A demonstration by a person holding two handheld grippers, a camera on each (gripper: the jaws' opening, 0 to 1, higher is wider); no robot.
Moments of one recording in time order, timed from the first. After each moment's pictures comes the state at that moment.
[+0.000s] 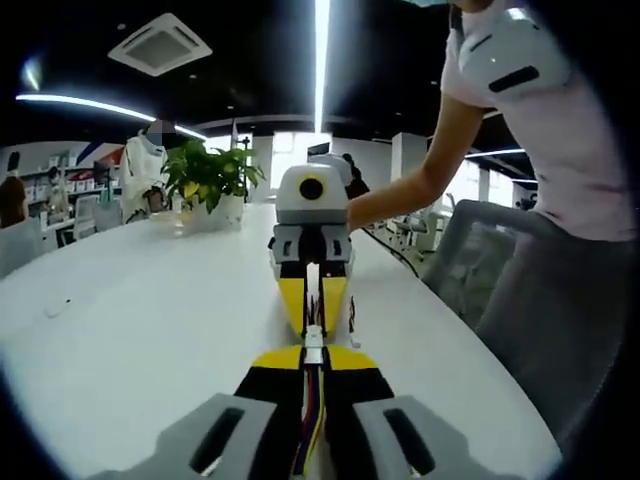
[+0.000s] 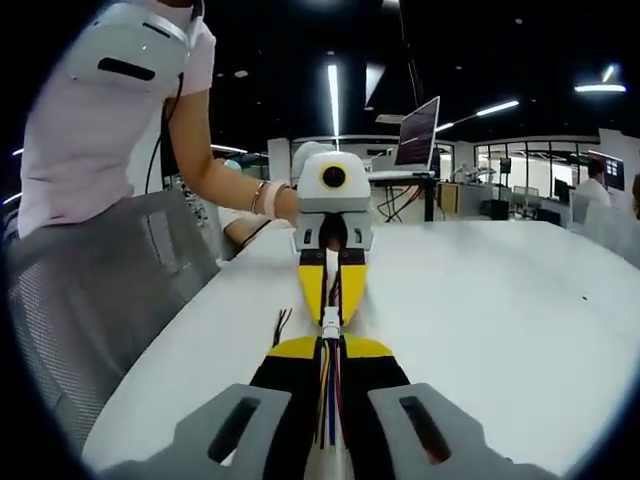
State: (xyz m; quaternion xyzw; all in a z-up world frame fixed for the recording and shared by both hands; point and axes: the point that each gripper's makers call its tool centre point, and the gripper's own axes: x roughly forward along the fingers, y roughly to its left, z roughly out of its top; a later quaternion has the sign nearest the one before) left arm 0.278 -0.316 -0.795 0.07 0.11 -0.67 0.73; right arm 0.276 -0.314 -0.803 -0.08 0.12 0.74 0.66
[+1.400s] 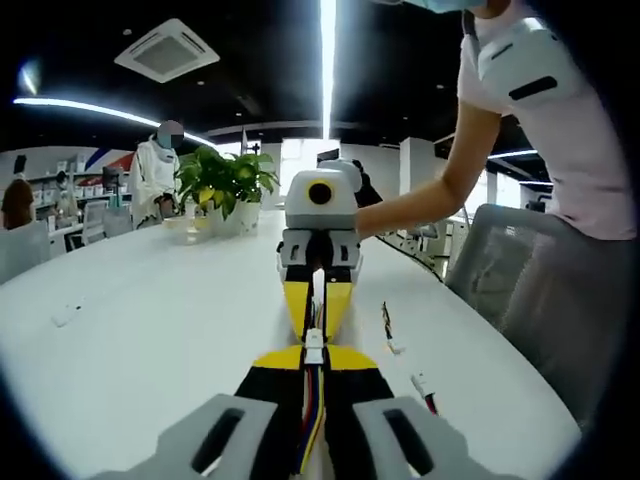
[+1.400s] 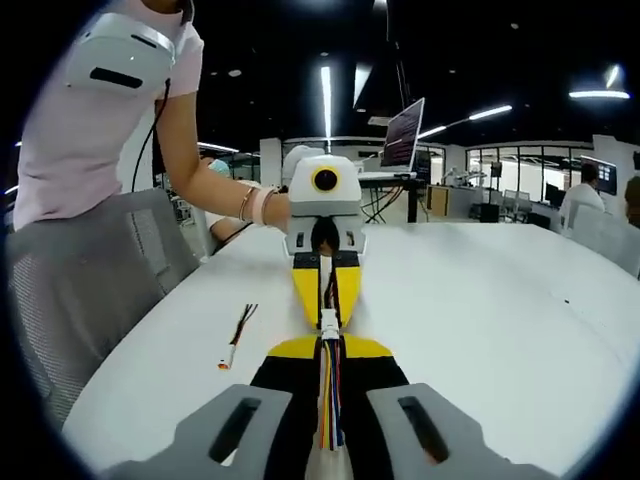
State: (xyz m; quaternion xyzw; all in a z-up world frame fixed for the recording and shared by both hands) left arm 0.321 -0.321 -0.802 0.07 0.09 -0.66 0.74; right arm 0.316 -0.314 -0.808 -0.10 0.11 0.72 0.68
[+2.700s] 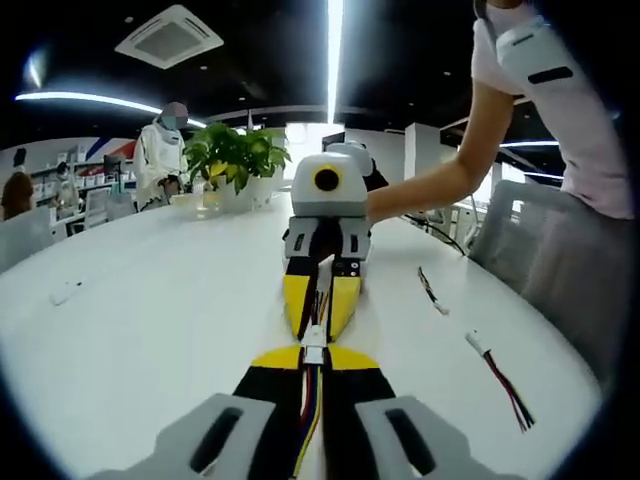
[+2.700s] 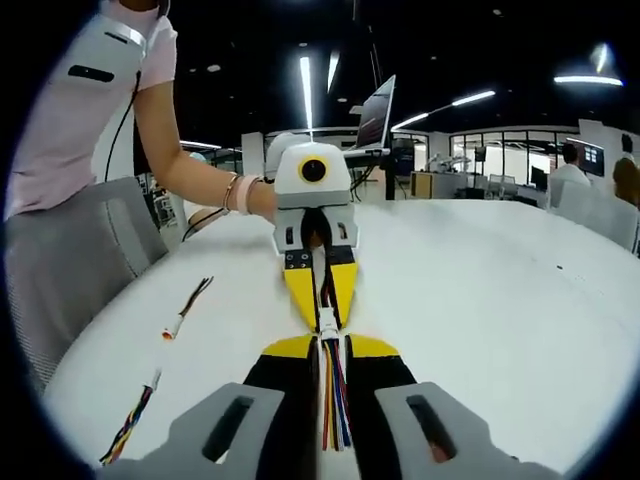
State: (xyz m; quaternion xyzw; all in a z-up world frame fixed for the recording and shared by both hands) left arm 0.349 -0.319 -0.838 0.09 0.13 -0.65 0.74; right arm 0.348 -0.310 -0.844 -0.09 0.14 0.69 0.70
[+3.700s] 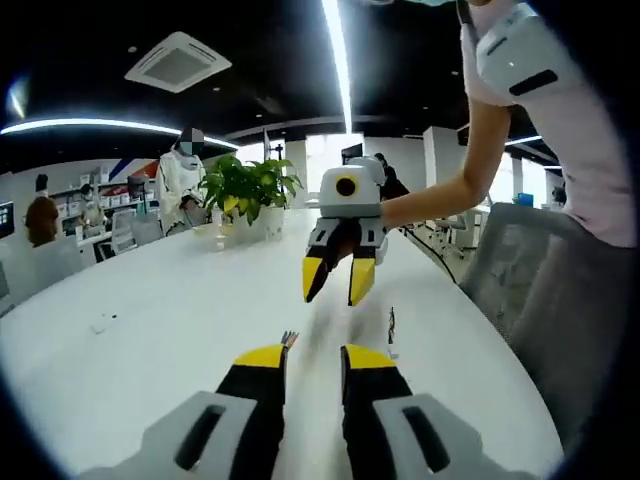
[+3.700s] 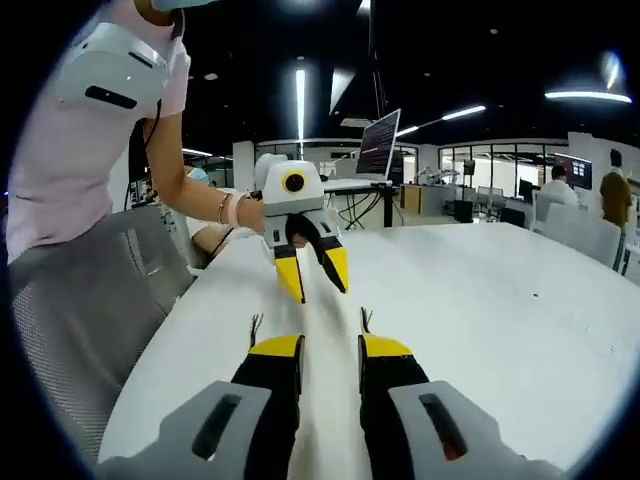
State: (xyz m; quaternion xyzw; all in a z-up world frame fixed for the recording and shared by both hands) left arm 0.289 -0.304 -0.780 0.08 0.09 -0.61 0.79; right arm 0.291 -0.351 -0.784 -0.09 0.12 0.68 0.72
